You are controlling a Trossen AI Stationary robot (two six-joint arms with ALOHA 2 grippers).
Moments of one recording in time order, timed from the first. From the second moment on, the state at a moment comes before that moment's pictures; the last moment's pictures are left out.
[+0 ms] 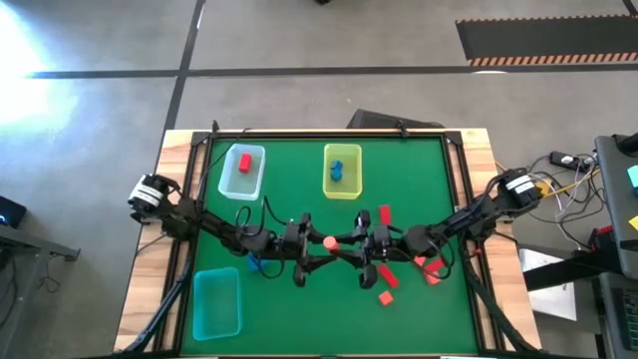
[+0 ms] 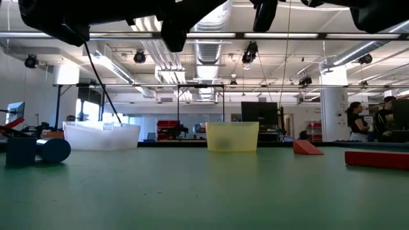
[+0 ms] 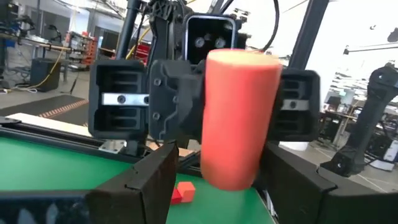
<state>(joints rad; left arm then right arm) -0.32 1.71 0.74 1.20 -0.28 -0.23 0.38 1.67 0.70 1.25 0.37 0.10</state>
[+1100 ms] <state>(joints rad) -0.33 1.62 0.77 0.60 -0.36 -0.52 0.38 1.44 0.73 0.67 0.41 0.16</state>
